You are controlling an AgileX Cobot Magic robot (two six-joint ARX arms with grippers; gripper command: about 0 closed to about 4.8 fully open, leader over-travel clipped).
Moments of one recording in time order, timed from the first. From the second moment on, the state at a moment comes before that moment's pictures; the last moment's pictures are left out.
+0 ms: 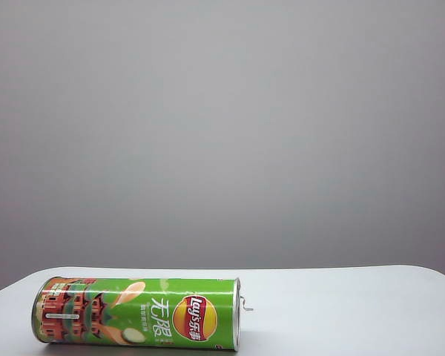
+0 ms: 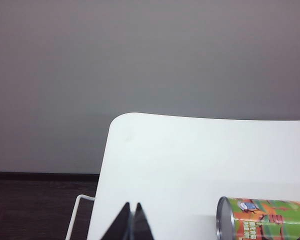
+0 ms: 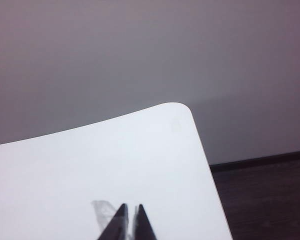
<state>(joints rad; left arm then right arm) -0.10 0.00 0.01 -0.15 -0.06 0.00 0.01 0.00 0.01 -0.18 0.02 0.23</state>
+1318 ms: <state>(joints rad) -0.10 0.88 0.74 -0.15 0.54 0.52 0.00 0.27 0.38 -0.09 -0.14 0.42</state>
